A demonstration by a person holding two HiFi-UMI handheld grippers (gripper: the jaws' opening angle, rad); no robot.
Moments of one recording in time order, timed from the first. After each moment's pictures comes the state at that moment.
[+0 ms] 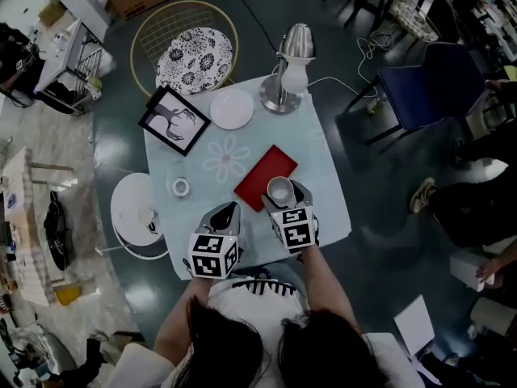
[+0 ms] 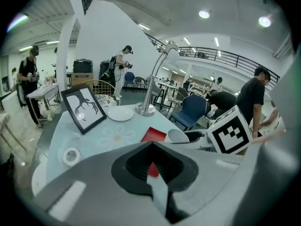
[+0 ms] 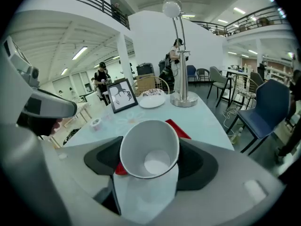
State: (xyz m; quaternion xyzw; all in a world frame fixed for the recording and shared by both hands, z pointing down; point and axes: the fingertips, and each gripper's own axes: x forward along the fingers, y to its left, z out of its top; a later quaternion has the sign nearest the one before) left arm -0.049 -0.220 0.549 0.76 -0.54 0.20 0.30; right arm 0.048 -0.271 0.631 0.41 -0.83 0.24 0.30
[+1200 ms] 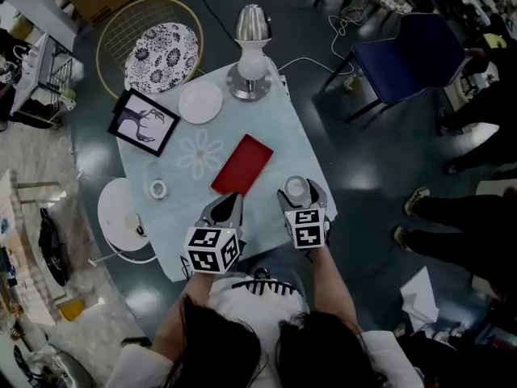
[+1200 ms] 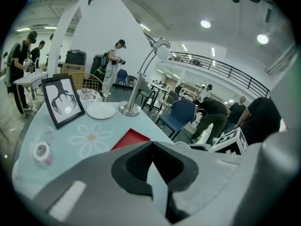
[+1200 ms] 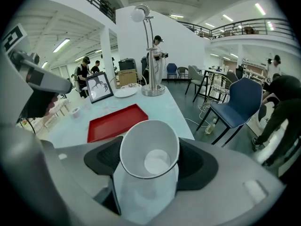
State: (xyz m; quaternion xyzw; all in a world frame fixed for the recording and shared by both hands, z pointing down) left arm 0.014 -0.236 0.548 0.79 -0.49 0.16 0.34; right arm 0.161 -0.250 0.646 0.51 -0.76 0.25 0.33
